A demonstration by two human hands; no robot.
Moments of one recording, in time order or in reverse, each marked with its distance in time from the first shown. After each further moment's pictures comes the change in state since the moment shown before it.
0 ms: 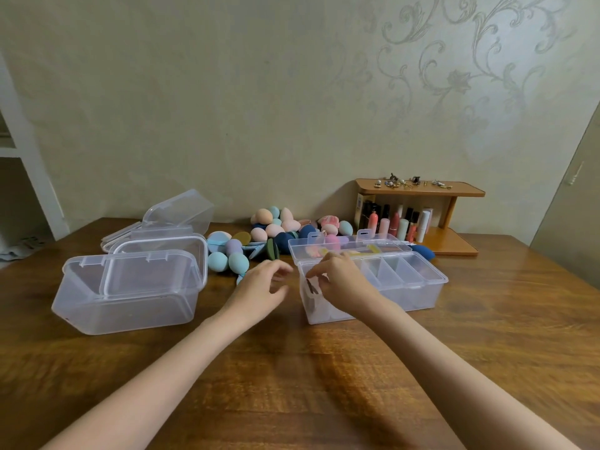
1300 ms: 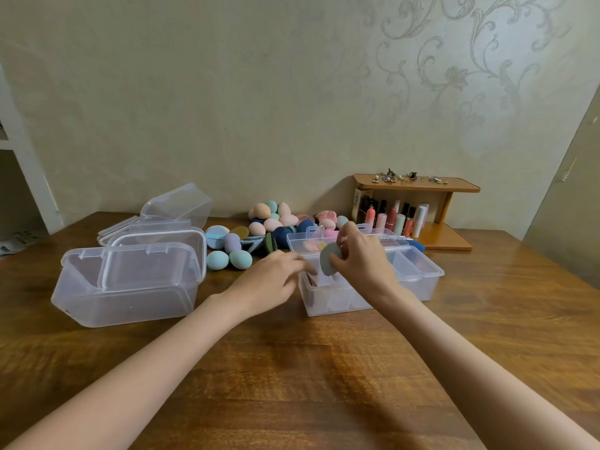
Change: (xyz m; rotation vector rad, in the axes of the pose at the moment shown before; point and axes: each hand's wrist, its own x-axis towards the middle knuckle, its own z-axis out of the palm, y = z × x) left_hand 0.002 0.020 -0.014 0.202 -0.164 0.299; right_hand -0.016 0.001 -0.028 0.110 0.272 0.110
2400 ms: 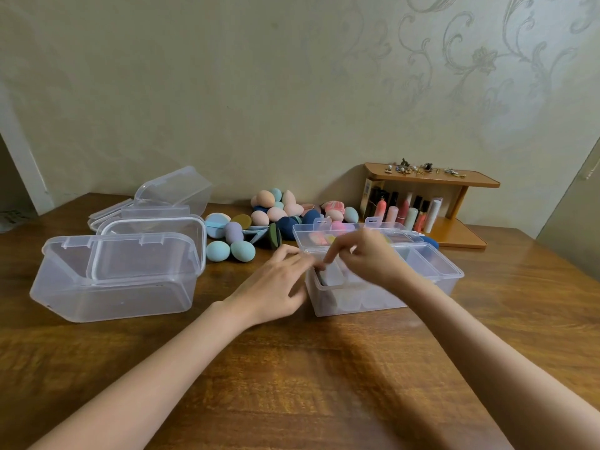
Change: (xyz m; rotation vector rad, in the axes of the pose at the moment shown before) left_hand -0.002 -0.018 0.022 -0.002 0.014 0.060; right_hand 0.029 0.013 0.009 0.104 -0.269 -0.139
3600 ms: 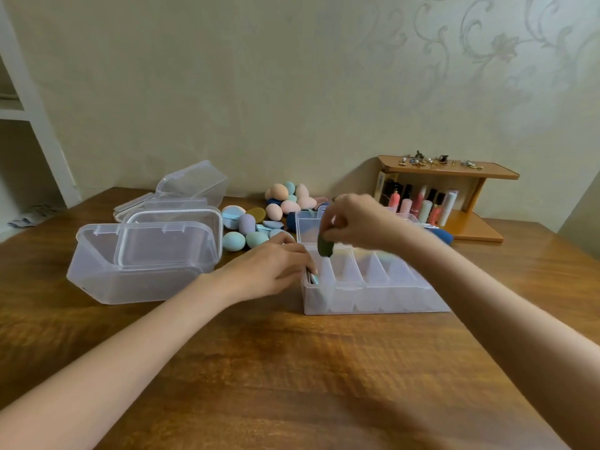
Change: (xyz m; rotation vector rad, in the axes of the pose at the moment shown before) left_hand -0.015 -0.017 -0.034 0.069 -0.133 0.082; right_hand 0.017 -0.047 -0.022 -0.262 -0.135 -0.095
